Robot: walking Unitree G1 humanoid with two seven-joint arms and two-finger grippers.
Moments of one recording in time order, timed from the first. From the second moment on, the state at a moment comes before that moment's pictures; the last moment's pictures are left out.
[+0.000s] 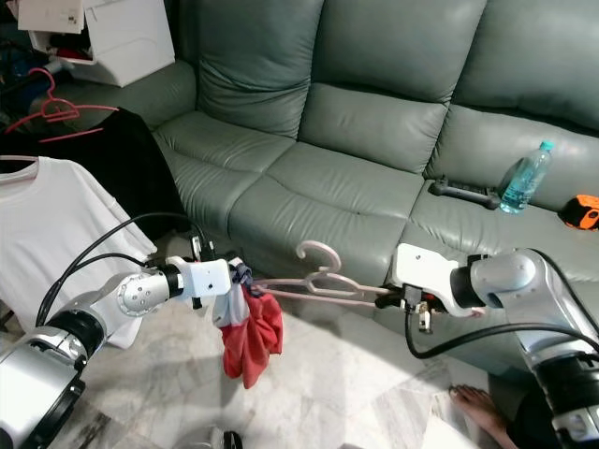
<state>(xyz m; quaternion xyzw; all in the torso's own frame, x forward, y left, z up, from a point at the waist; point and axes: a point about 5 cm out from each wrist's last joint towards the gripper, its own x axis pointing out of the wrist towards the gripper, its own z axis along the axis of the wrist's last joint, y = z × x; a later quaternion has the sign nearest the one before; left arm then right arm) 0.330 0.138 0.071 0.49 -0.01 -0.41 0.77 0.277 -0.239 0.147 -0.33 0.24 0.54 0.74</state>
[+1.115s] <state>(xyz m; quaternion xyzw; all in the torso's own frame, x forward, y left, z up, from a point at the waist) 0.338 0.133 0.083 0.53 -0.07 -0.38 0.76 0.266 -0.233 0.145 -0.30 0.26 0.55 0.74</state>
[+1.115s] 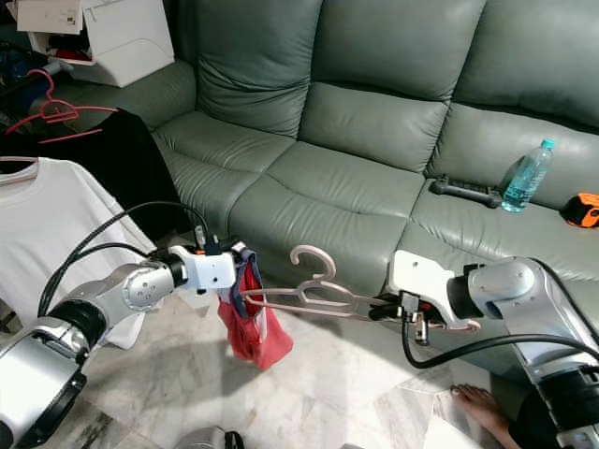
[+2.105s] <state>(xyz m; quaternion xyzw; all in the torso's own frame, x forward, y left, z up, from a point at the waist) 0.325 0.113 0.089 0.49 -0.14 -0.43 0.74 0.287 -0.240 0.122 -0.28 0.23 0.48 0.80</state>
